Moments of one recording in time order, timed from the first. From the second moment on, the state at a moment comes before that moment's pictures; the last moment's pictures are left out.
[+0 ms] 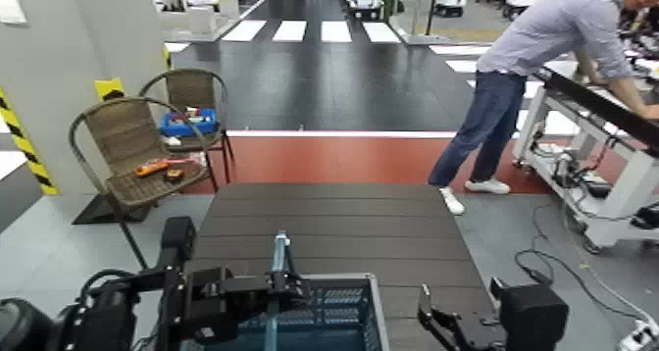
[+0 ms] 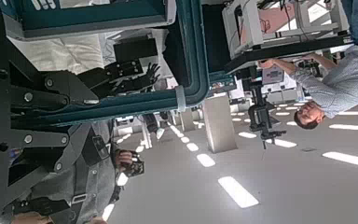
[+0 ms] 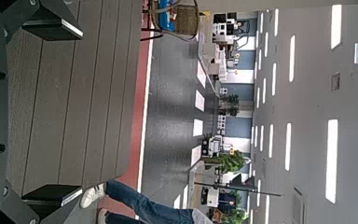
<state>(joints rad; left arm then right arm) -0.14 0.38 0.02 -1.64 1.90 1.36 -0.06 0.42 -0.16 0.17 -2.20 -0.04 0.34 -0.16</state>
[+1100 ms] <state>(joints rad) -0.21 0.36 -0.06 -1.53 1.90 1.36 -0.07 0.41 -0.16 0.18 -2.18 -0.04 0.32 -0.16</state>
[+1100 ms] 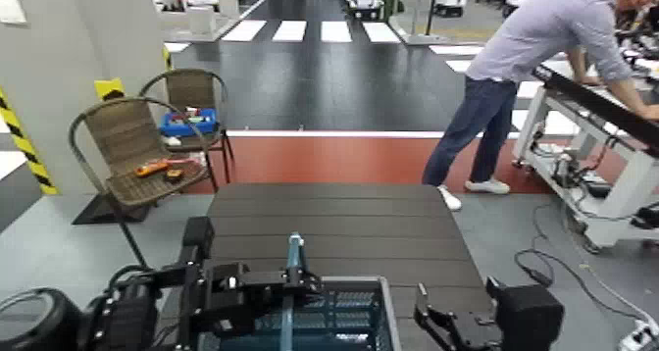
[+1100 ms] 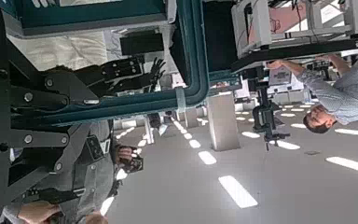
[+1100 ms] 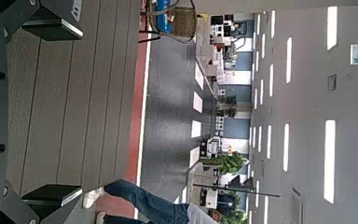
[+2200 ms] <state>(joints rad) -0.44 0.29 -0.24 -1.27 1.68 1.25 -0.31 0.38 -0.16 0.19 -2.14 -0.07 0.29 -0.15</state>
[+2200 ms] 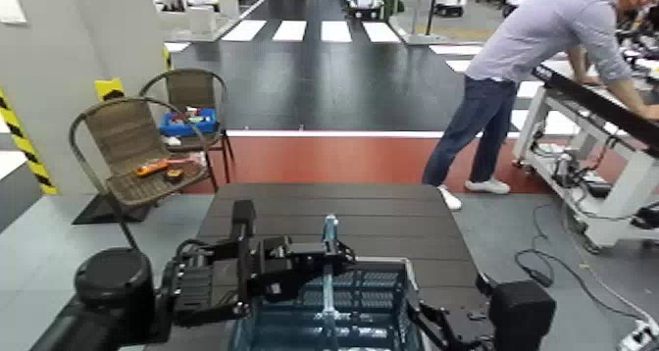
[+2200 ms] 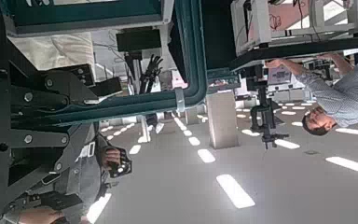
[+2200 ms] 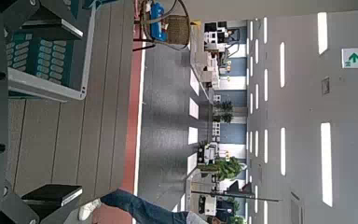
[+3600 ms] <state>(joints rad) -0.69 0.21 -0.45 -0.90 1.37 1.10 -0.68 0.37 -0.17 0.20 -2.13 -0.09 0.26 -0.15</state>
